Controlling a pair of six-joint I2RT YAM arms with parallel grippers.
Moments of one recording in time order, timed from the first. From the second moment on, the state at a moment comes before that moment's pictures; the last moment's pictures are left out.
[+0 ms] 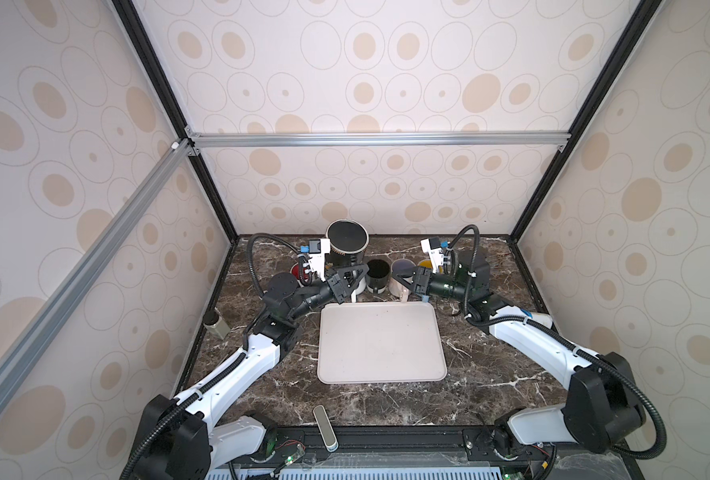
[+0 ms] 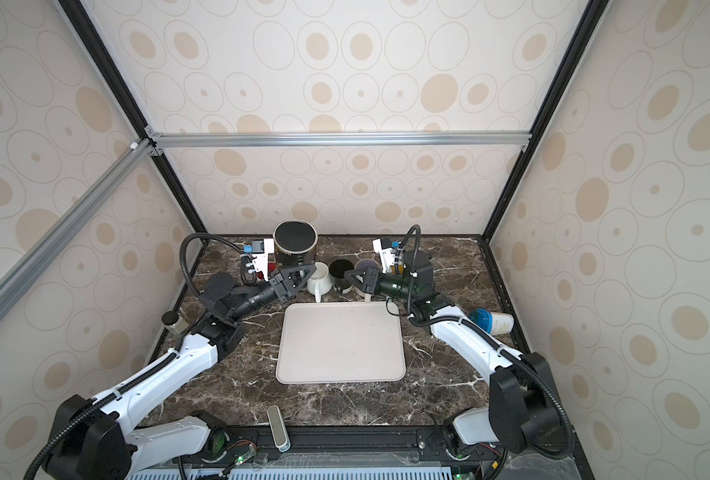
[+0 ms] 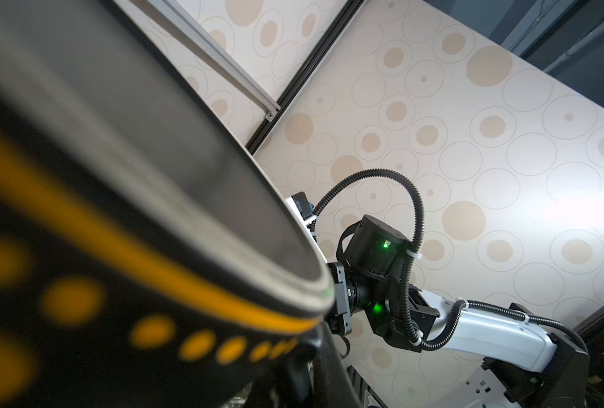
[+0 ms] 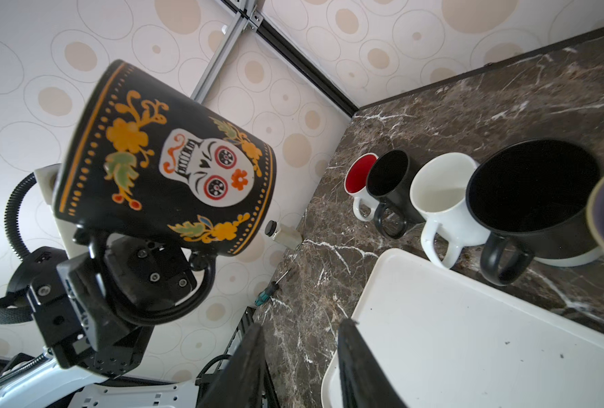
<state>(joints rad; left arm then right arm) -0.46 1.17 0.77 0.56 0.59 -0.80 0.41 1.40 0.95 0.24 -0.73 0.79</state>
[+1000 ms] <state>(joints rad) -0.77 1.59 0.57 1.06 0.56 -0.90 0.37 1.14 0.86 -0.36 -0.30 0.62</state>
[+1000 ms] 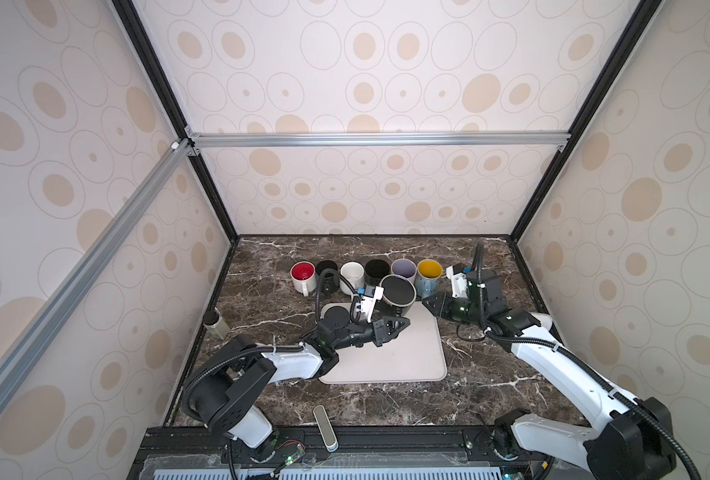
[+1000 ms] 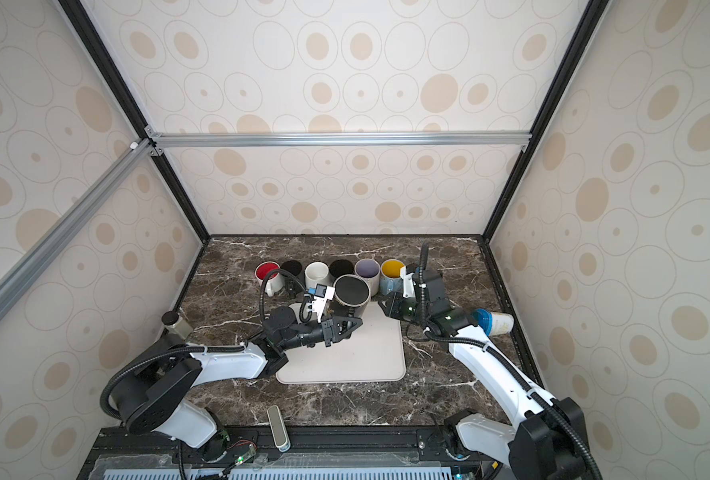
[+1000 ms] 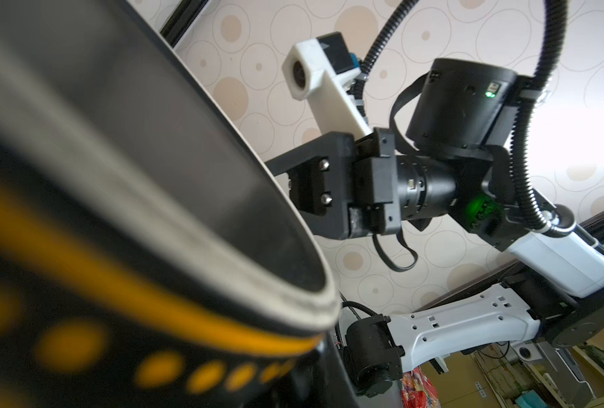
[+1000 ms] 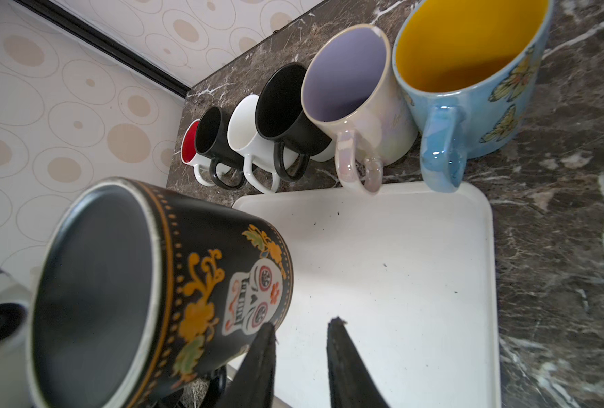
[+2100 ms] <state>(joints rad) -0.76 1.97 0.57 1.45 0.57 -1.09 0.37 1.07 0.80 -0.41 -0.25 0.58</state>
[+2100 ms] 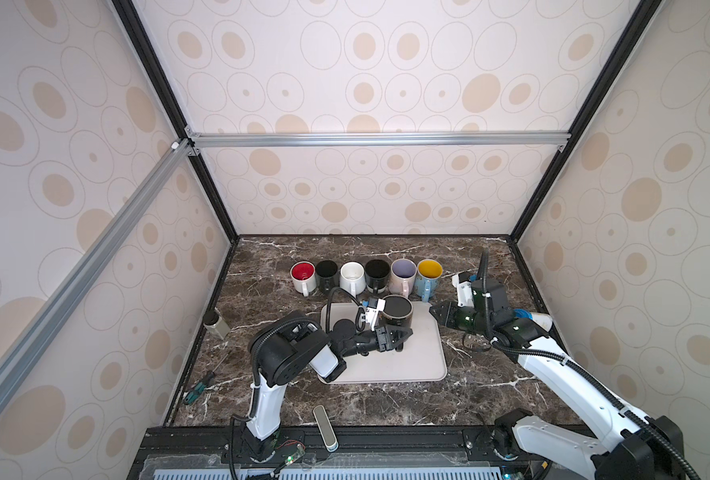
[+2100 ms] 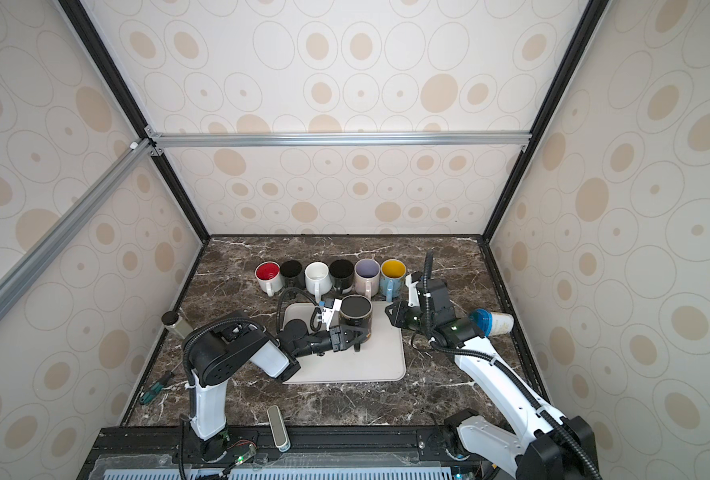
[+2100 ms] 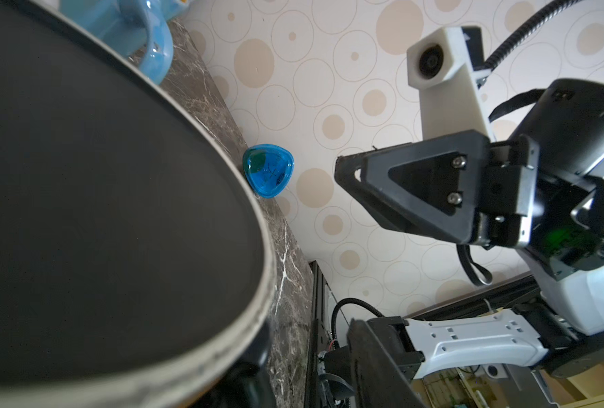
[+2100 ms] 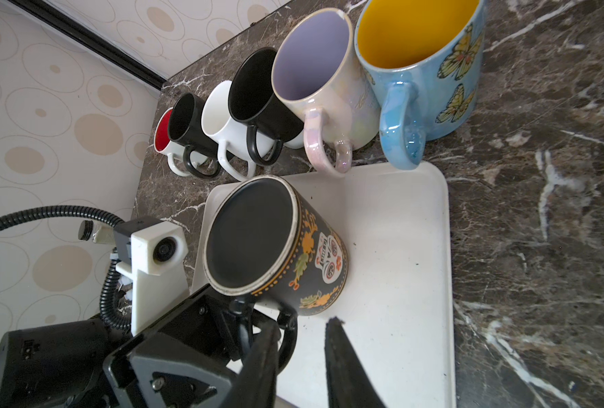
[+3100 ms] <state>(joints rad) -0.80 1.55 0.81 0.19 0.04 -0.57 0.37 1.10 0.79 -0.39 -0.22 0.58</state>
